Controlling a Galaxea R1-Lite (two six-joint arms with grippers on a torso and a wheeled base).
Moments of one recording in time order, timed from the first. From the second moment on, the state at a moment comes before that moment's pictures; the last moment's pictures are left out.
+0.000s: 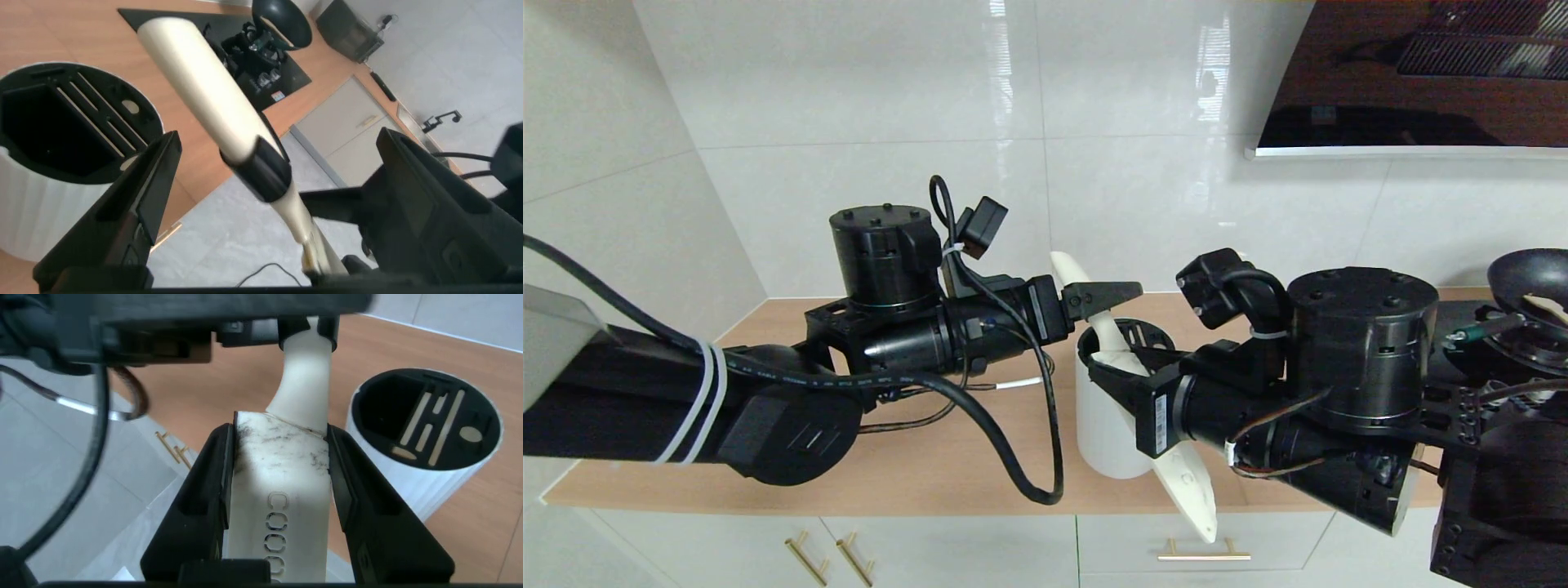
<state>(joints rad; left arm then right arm) -0.56 1.87 -1.00 -0.79 -0.48 -0.62 0.88 1.72 -0.85 -0.71 -0.16 0.15</state>
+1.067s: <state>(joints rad) -0.56 1.87 -1.00 -0.79 -0.48 -0.62 0.88 1.73 -0.85 -0.71 -0.16 0.15</state>
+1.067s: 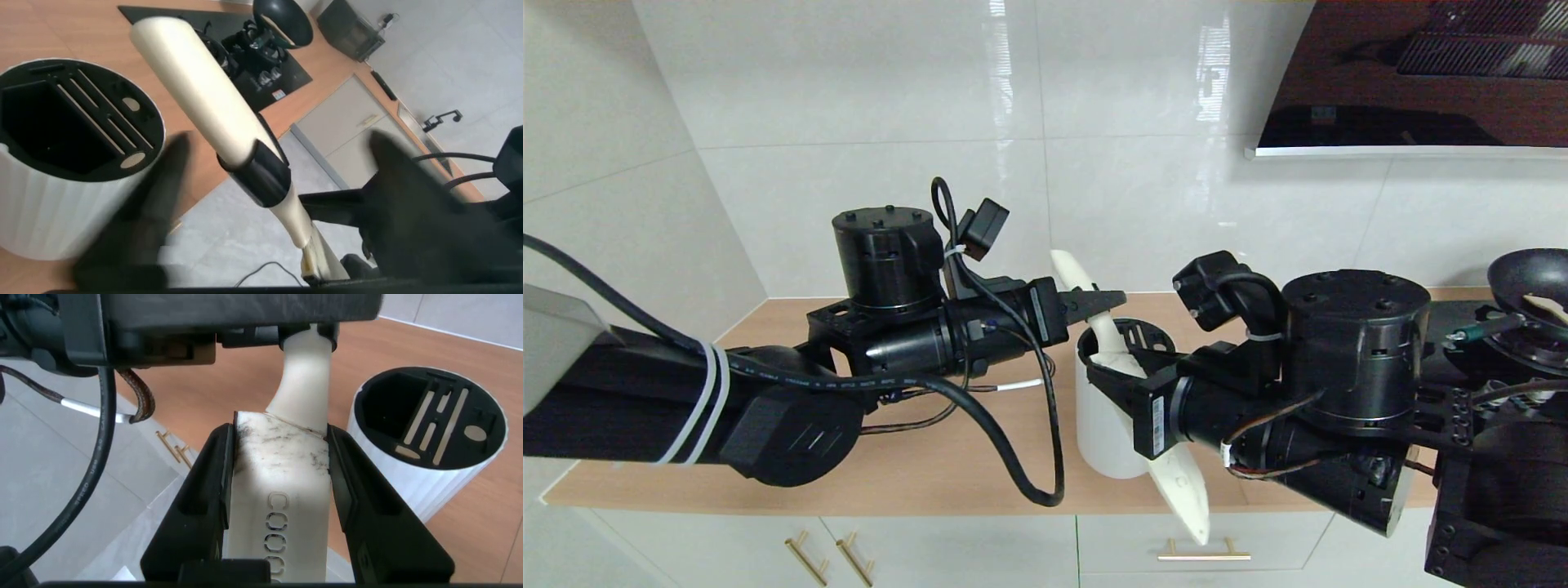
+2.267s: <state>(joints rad) -0.56 1.87 -1.00 -0.86 -0.41 -0.62 0.86 1.69 -0.85 -0.74 -0.19 0.15</state>
